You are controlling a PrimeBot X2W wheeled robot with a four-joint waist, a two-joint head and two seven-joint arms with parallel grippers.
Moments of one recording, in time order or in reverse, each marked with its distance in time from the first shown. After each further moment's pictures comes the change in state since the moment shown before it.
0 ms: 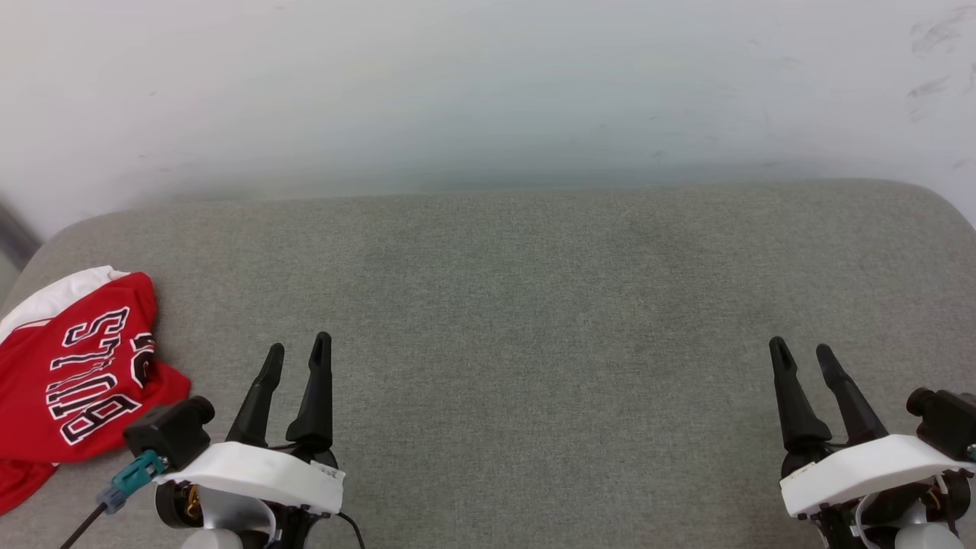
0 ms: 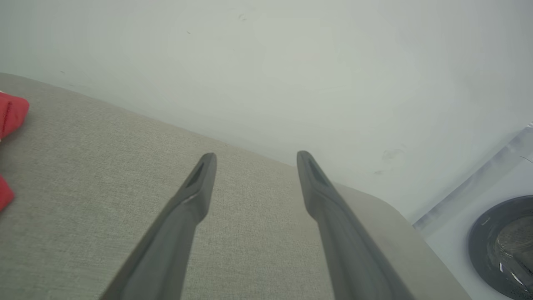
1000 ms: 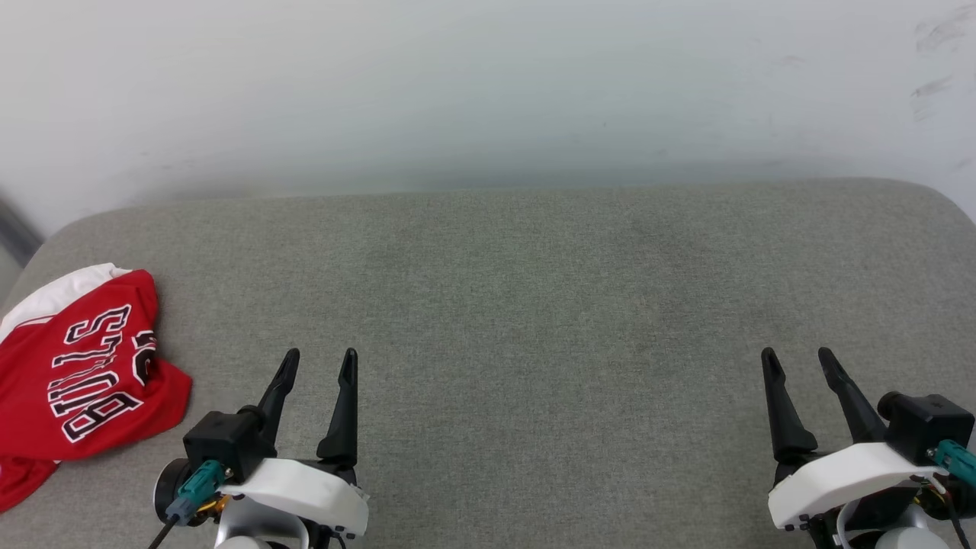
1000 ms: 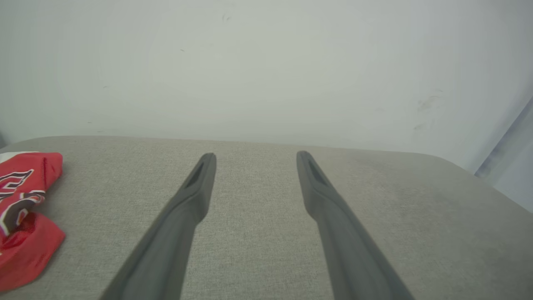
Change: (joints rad) left arm 0.010 0.019 -0.066 0.019 0.314 0.044 -0.076; right arm 0.009 0.029 -0.022 0.009 -0.288 0.000 -0.028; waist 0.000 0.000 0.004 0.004
